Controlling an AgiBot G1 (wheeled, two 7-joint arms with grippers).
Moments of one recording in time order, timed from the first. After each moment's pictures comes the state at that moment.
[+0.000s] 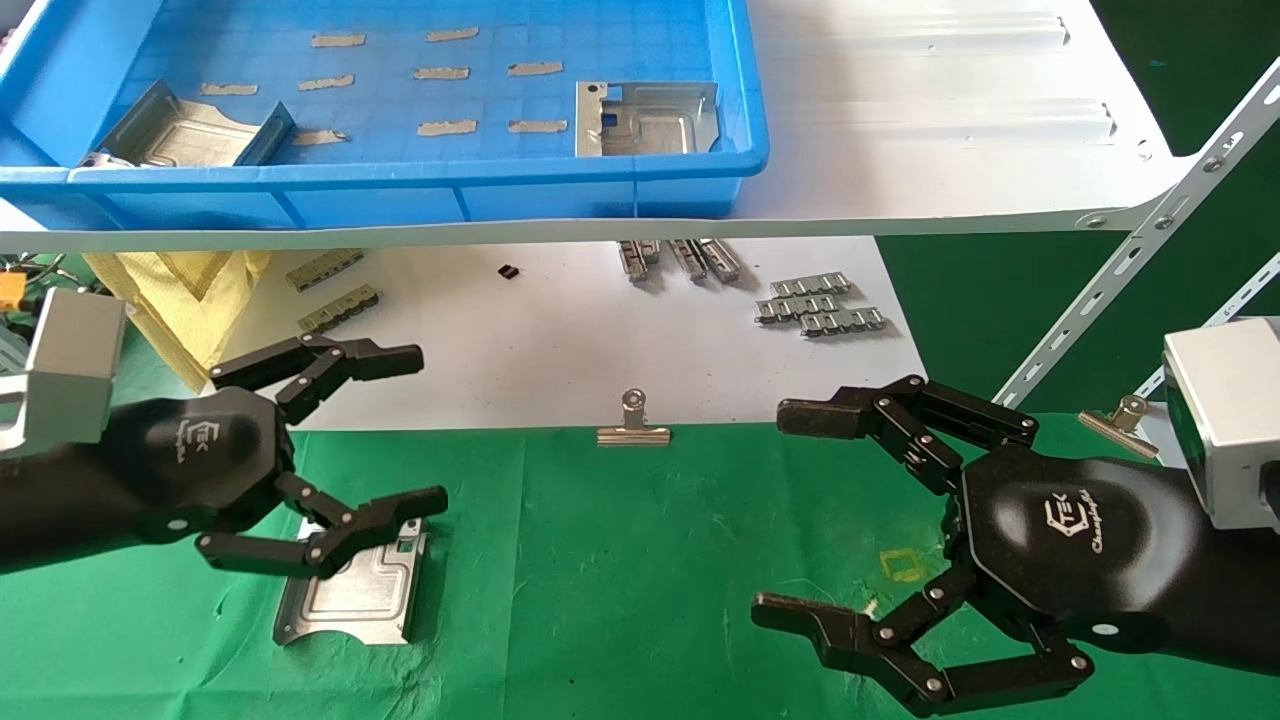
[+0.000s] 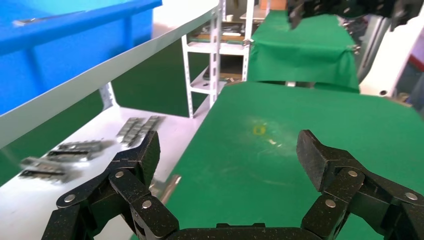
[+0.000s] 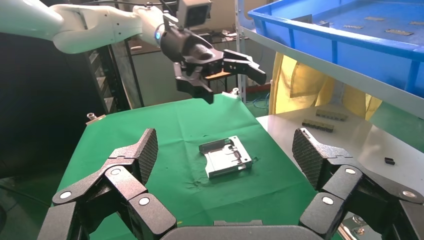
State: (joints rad) left arm -1.27 0.68 0.44 -0.86 0.79 1.54 0.06; right arm 1.09 -0.56 -0.38 1.23 -0.64 -1.43 0.12
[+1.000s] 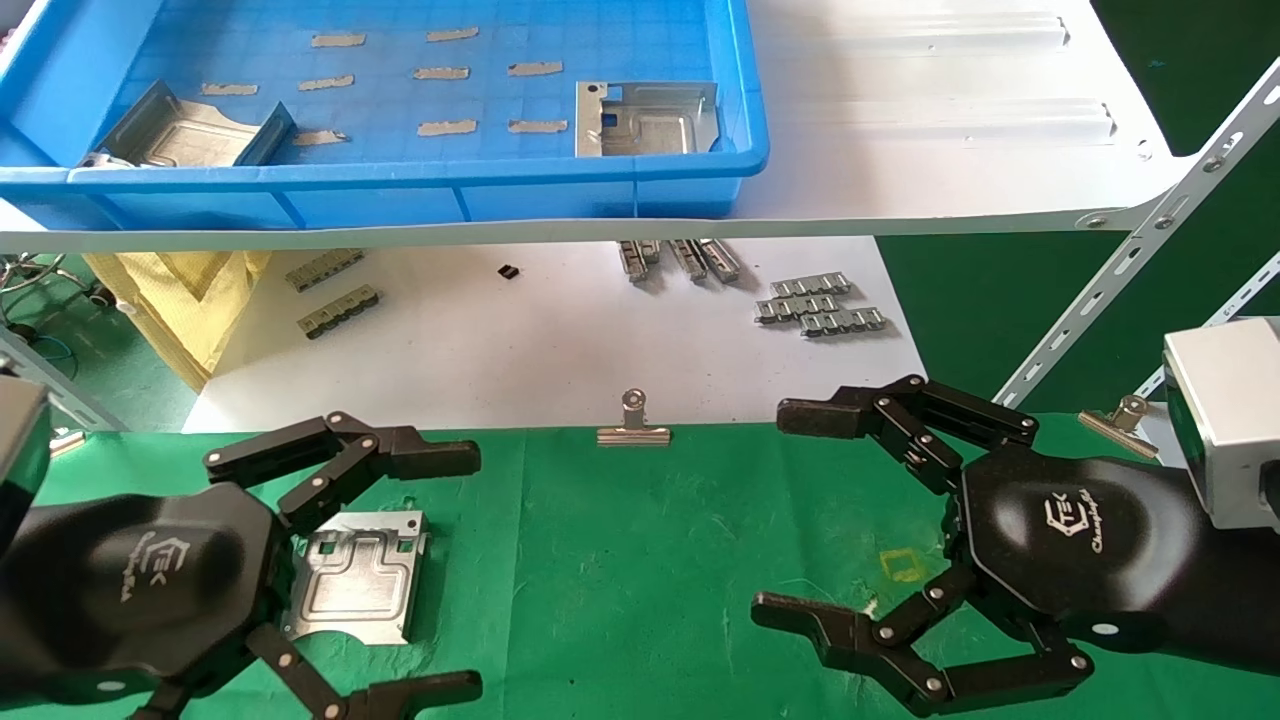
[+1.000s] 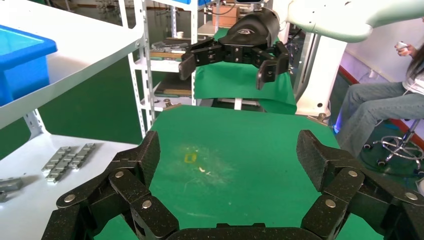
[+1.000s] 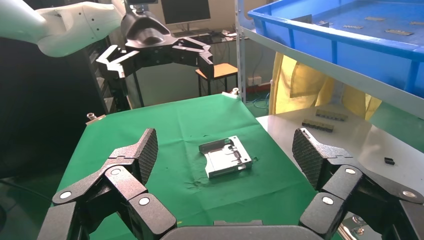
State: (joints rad) left arm -1.06 0.61 0.27 -1.31 0.73 1.49 -0.20; right arm 1.09 -0.56 -0.38 1.23 -0.64 -1.43 0.12
